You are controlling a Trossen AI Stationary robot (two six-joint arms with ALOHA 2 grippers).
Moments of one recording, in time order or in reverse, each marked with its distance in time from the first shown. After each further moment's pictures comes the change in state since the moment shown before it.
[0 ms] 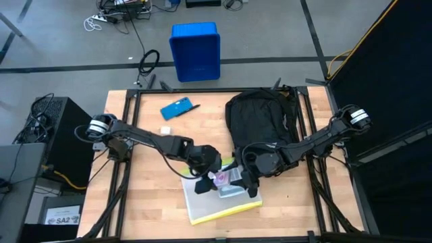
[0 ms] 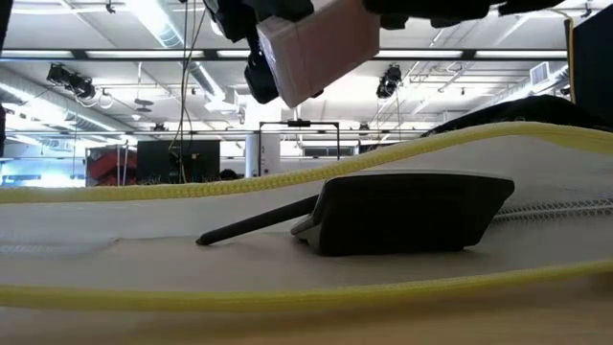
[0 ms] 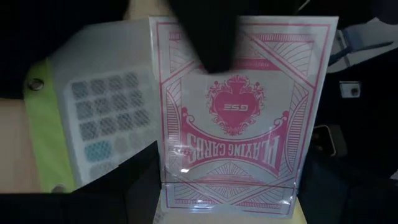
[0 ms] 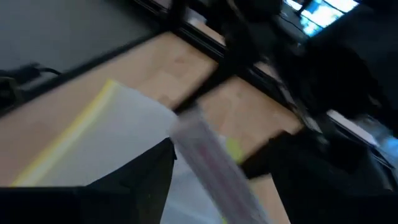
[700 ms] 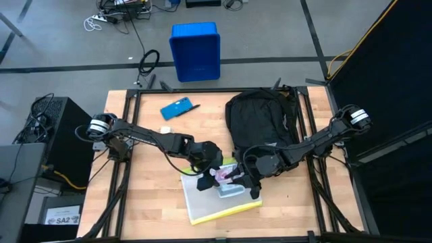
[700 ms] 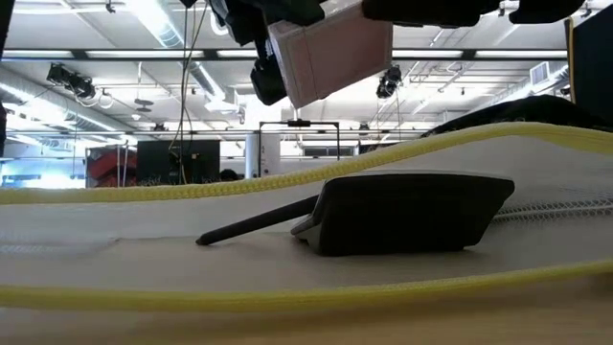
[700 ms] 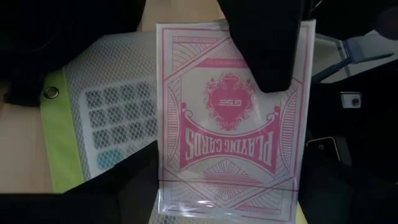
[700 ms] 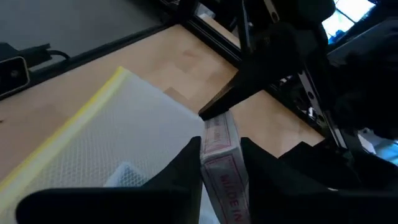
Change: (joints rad) left arm 0.018 0.000 0.000 0.026 -0.001 -0.005; right arm 0.011 0.000 0.001 -0.036 0.042 -0.050
